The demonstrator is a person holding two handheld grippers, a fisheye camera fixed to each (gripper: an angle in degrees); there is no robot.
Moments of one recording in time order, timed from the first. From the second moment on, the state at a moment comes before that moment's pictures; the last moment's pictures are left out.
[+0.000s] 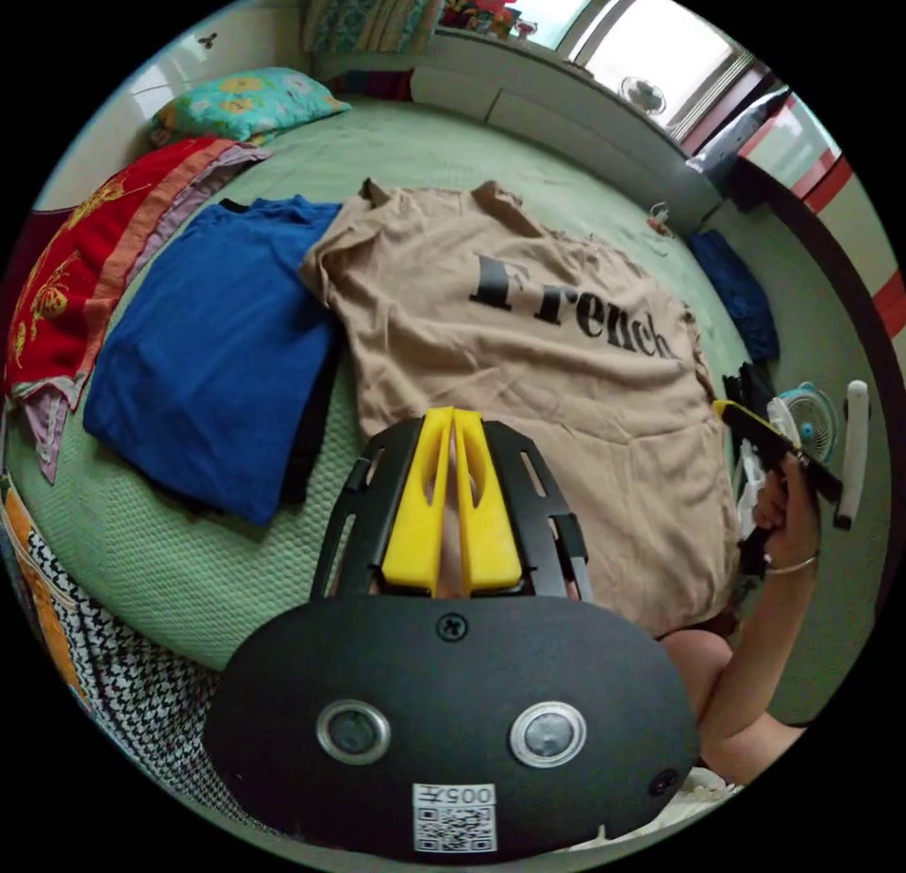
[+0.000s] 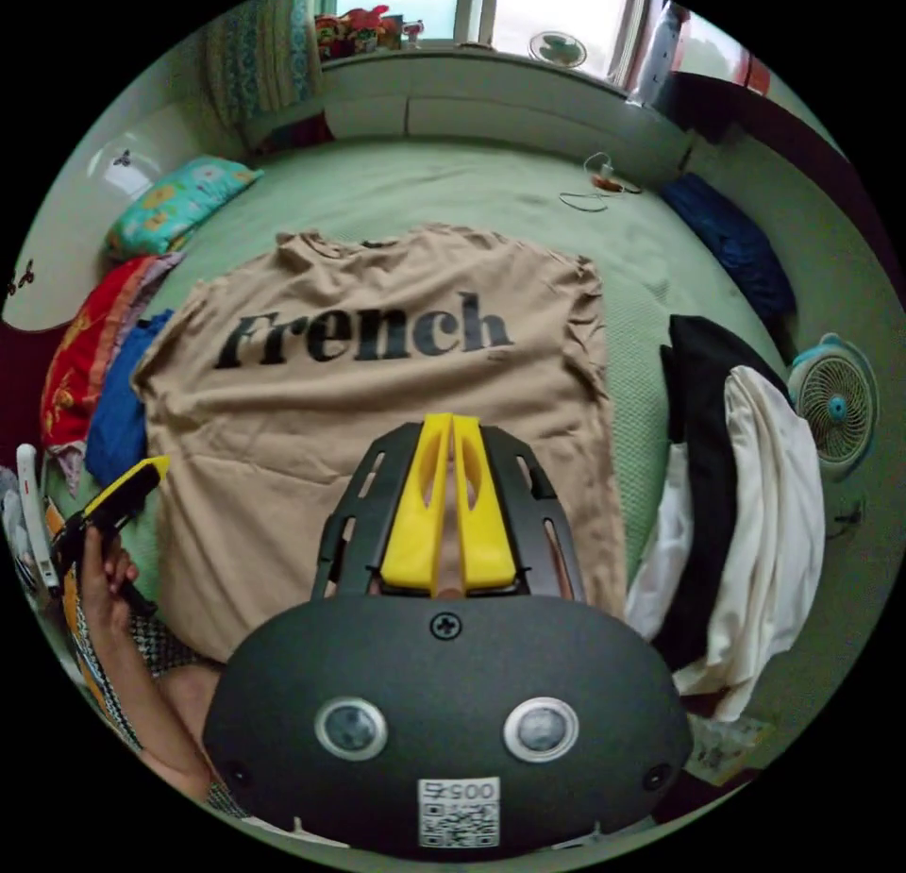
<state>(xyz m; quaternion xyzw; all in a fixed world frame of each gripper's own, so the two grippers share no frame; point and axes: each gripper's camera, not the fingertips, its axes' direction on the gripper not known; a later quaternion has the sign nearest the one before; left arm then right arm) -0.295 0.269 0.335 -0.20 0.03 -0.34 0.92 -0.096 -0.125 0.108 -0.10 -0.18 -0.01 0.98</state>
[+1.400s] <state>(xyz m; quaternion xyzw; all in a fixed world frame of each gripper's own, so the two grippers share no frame) 0.094 0.182 0.010 -0.22 -0.11 -0.32 0.91 -0.040 0.080 -0.209 -0.10 -0.24 0.00 0.97</state>
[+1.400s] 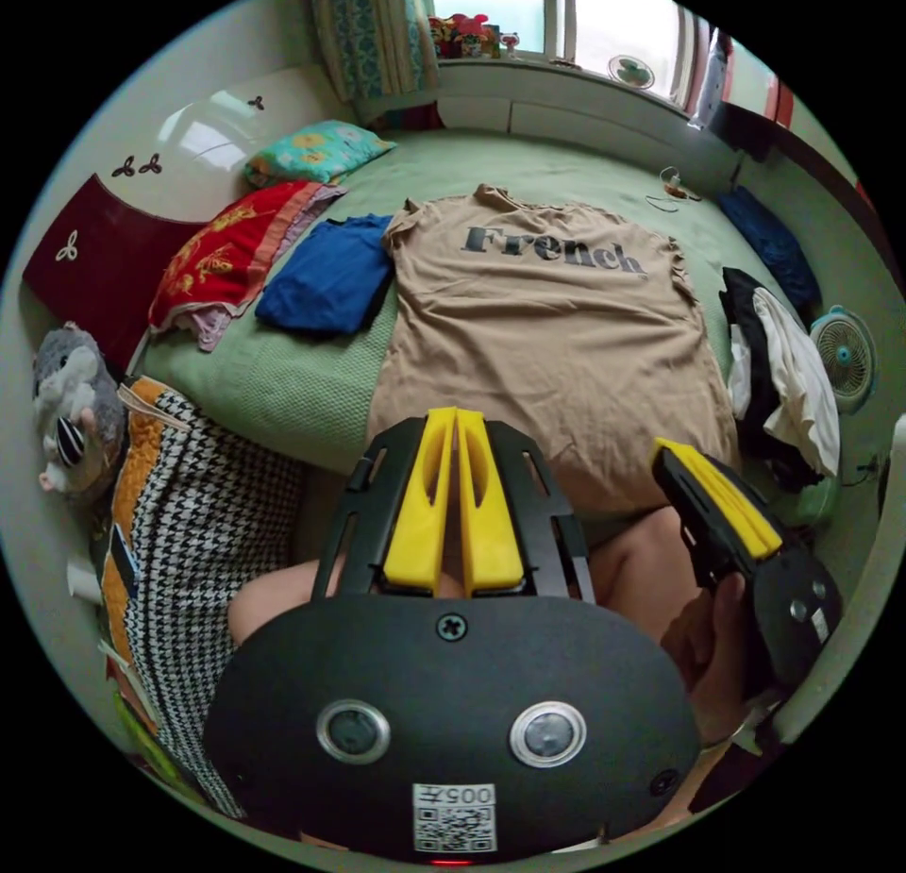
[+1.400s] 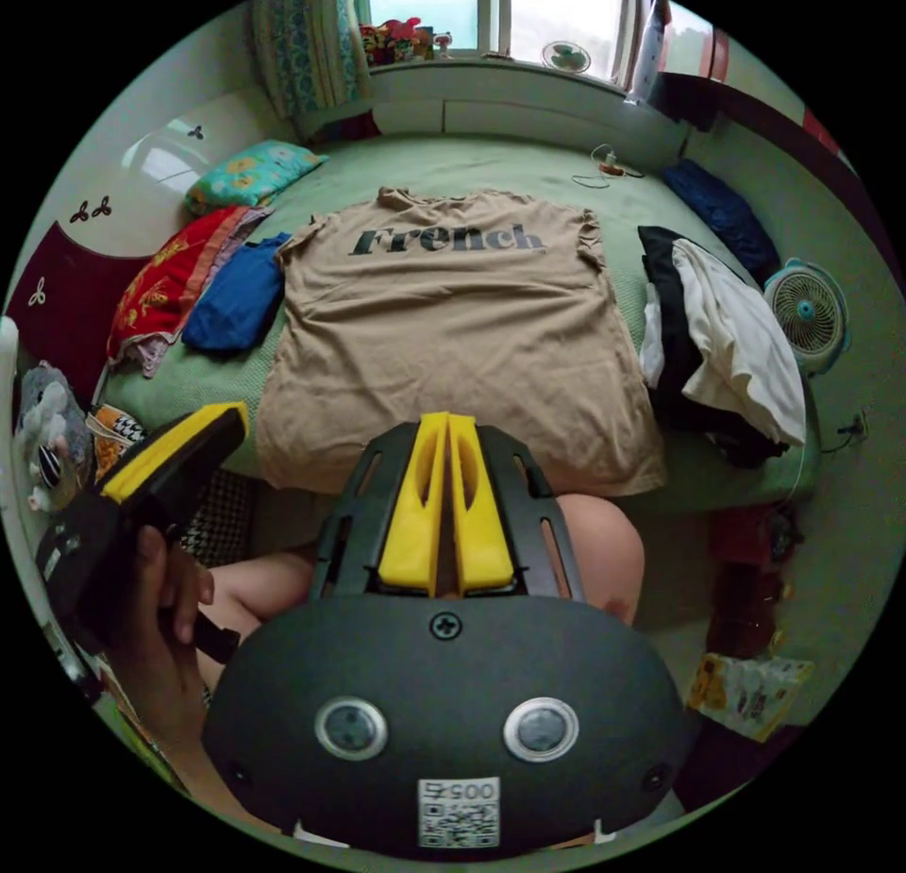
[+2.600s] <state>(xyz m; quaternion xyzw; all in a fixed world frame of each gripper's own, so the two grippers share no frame) 0.191 0.114 -0.029 -0.19 -0.08 -0.30 0.93 0.004 0.087 -0.236 -0.12 -0.24 0.03 0.96</state>
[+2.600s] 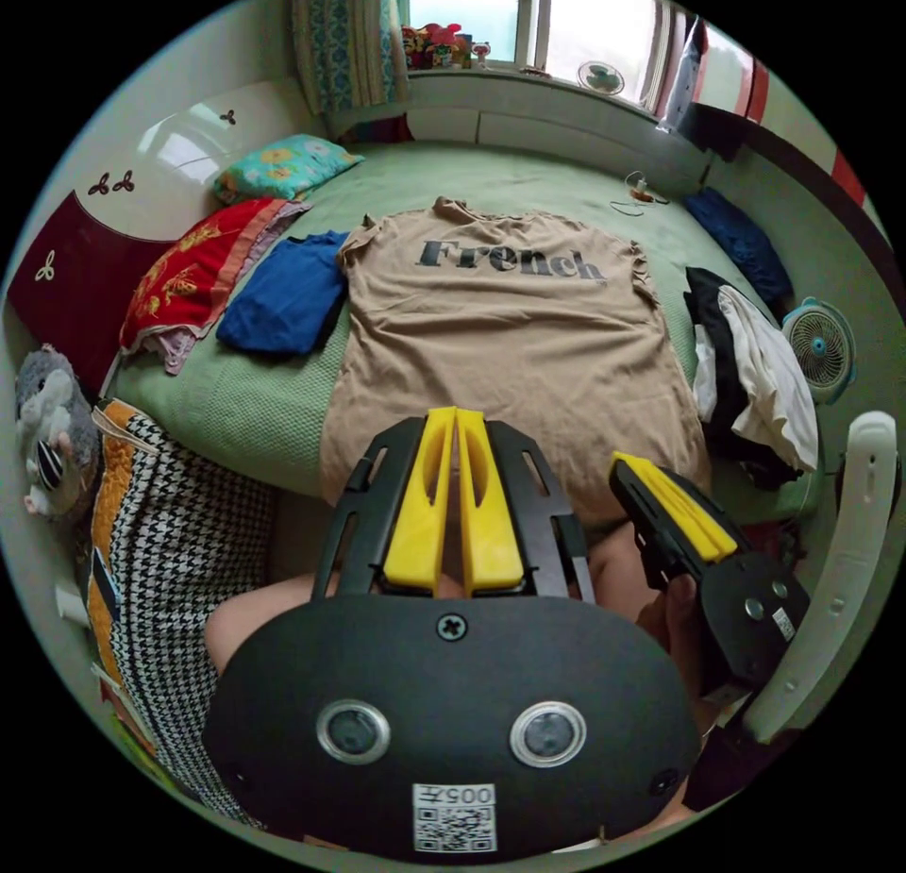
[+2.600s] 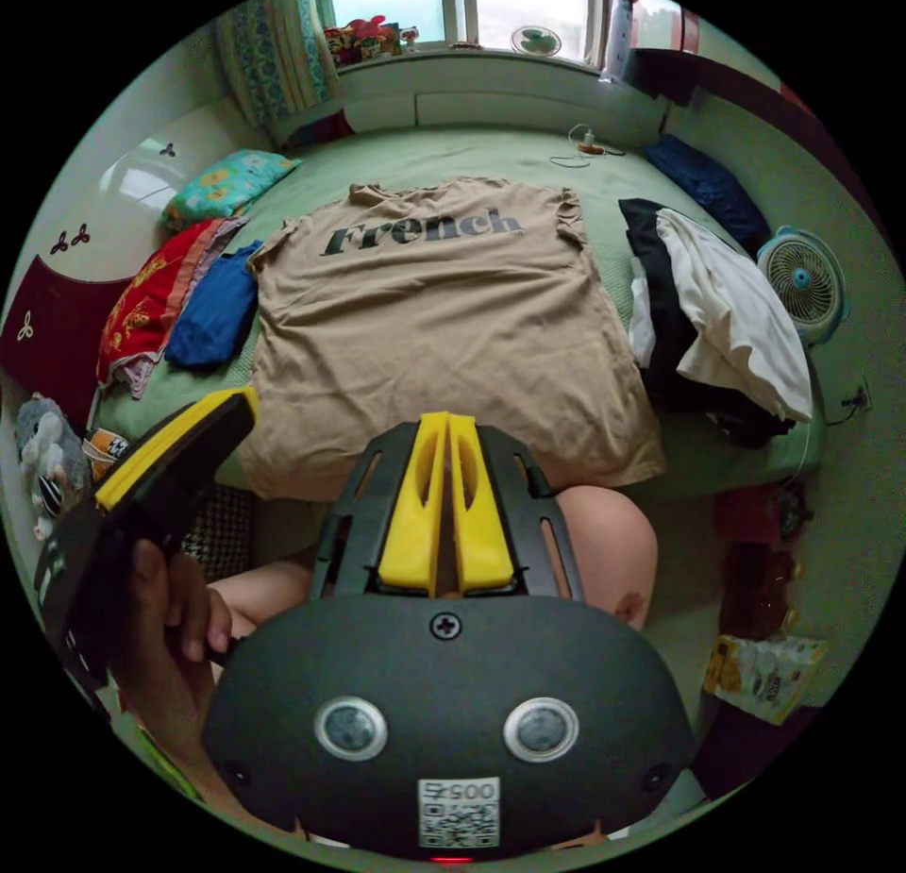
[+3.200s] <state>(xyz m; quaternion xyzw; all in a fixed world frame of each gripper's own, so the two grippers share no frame) 0.166 0.072 0.021 -0.22 -0.08 -0.30 0.92 0.006 0.035 -0.214 -0.11 -0.21 0.00 0.97</state>
